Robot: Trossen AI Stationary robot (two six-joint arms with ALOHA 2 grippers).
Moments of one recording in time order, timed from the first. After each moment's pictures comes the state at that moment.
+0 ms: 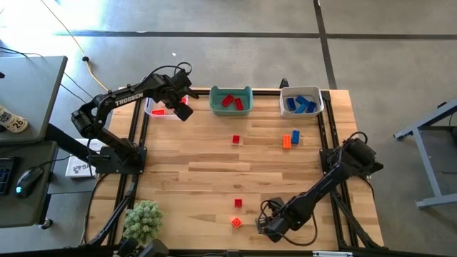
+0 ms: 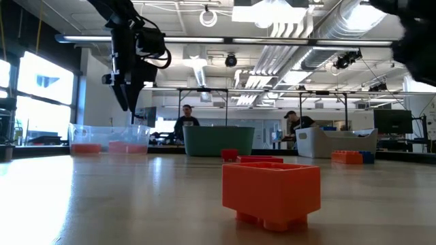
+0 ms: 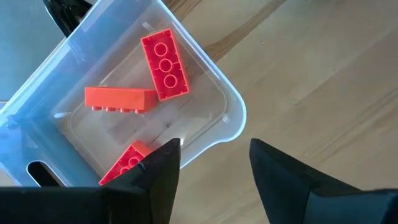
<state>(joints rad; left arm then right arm) 0.85 1.49 1.15 -1.02 -0.17 -0.09 0.74 1.90 1.20 -0.53 -0.03 2.09</state>
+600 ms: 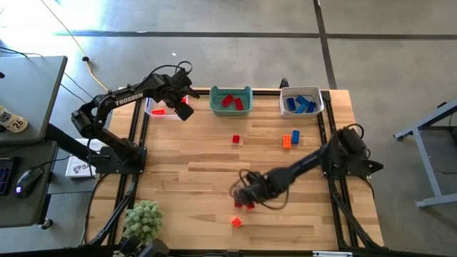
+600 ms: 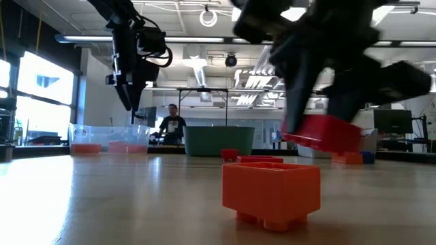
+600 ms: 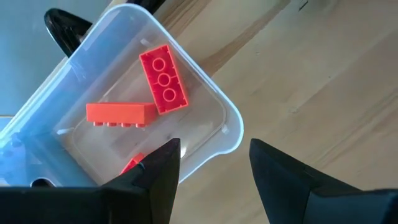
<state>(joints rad) 0.85 1.49 1.15 -0.99 -0.16 -0.05 0.42 1.89 1.28 -0.54 0.00 1.76</state>
